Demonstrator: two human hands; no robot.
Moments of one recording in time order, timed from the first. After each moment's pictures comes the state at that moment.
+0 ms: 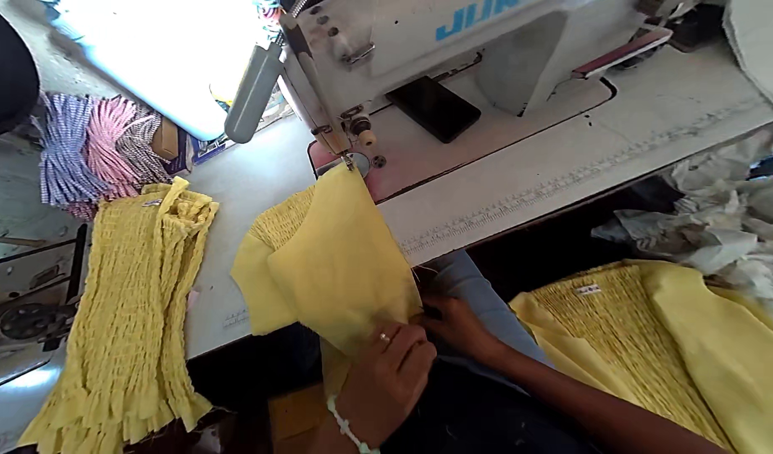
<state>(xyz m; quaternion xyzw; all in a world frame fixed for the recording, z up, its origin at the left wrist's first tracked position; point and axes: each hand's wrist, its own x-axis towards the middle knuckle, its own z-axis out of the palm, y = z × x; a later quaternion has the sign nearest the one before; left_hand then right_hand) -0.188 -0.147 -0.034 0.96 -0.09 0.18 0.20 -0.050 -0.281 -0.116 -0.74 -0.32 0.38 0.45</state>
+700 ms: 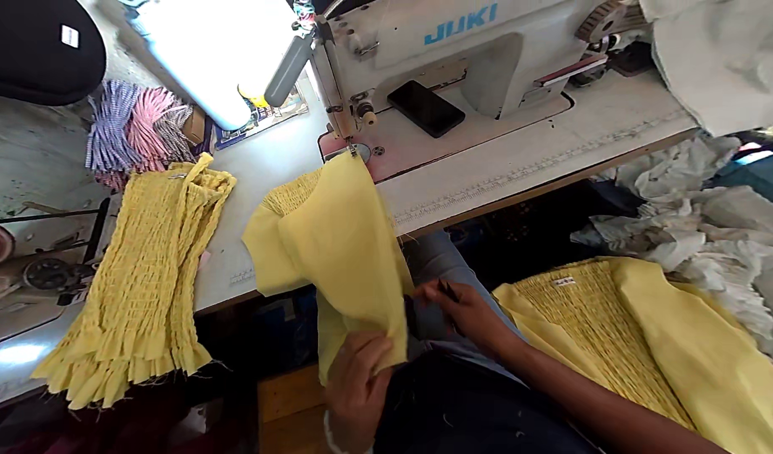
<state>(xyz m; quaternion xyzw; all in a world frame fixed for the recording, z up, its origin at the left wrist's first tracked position) -0.254 -0.192 -0.053 0.87 0.07 0.40 0.29 -0.073 -0.326 -0.064 -0.64 -0.23 0.43 0.59</state>
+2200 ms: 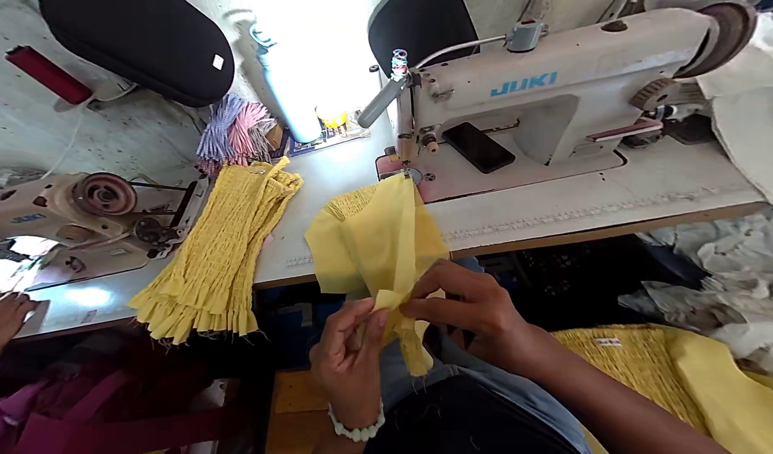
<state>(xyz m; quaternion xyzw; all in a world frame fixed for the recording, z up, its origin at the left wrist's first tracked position) -0.245 -0.182 0.026 0.70 0.14 0.57 0.41 -0.079 -0.267 0.036 -0.48 -0.70 -0.10 0.52</state>
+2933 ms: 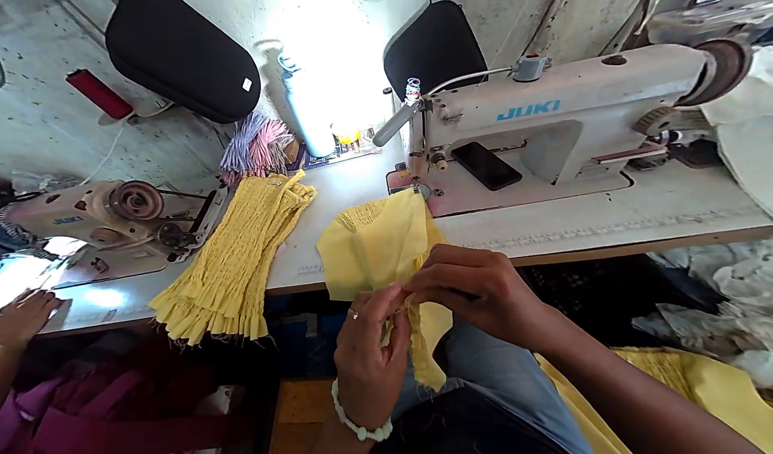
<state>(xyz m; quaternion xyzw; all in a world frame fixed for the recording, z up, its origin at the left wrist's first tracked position) -0.236 -0.177 0.050 0.81 0.11 0.54 0.22 -0.061 -0.256 0.079 -0.47 -0.72 -0.04 0.52</state>
